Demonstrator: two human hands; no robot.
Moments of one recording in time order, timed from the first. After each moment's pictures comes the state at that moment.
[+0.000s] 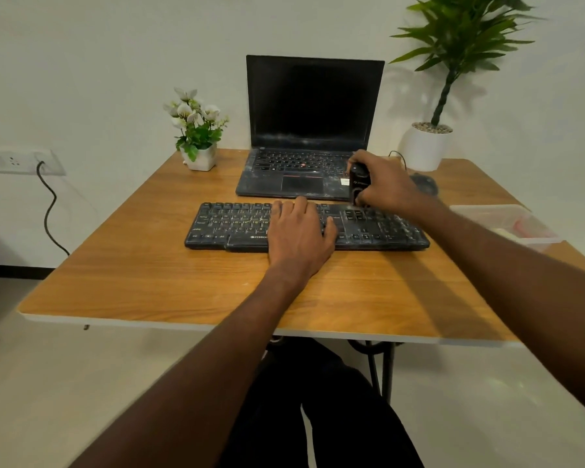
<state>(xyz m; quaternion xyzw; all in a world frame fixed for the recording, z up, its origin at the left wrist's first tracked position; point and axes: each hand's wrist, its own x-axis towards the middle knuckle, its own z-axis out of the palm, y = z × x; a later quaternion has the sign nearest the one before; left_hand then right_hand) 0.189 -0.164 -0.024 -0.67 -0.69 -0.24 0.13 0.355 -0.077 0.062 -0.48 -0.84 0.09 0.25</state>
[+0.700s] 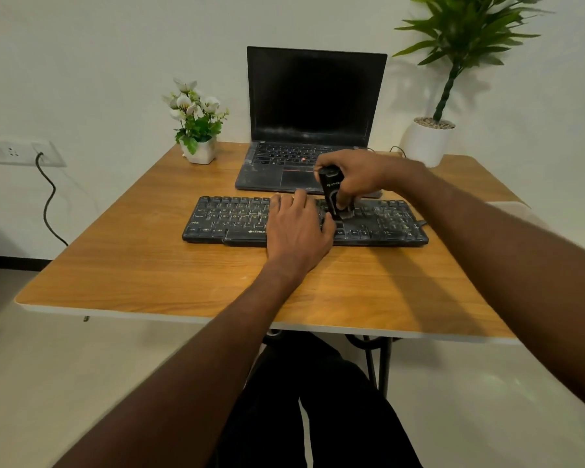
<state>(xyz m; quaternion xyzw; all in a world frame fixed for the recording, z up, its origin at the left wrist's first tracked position) 0.189 -0.164 -0.026 -0.67 -0.69 -0.24 0.14 0.318 -0.071 0.100 -0.43 -0.89 0.17 0.02</state>
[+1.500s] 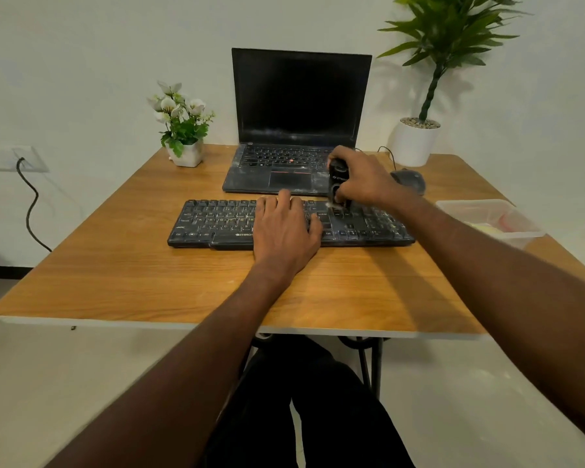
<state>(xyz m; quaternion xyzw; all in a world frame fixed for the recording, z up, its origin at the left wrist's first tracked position) 0.188 -0.162 -0.028 -0.66 -0.70 -0.24 0.15 0.342 -0.073 0.067 -0.50 -0.82 0.12 0.23</state>
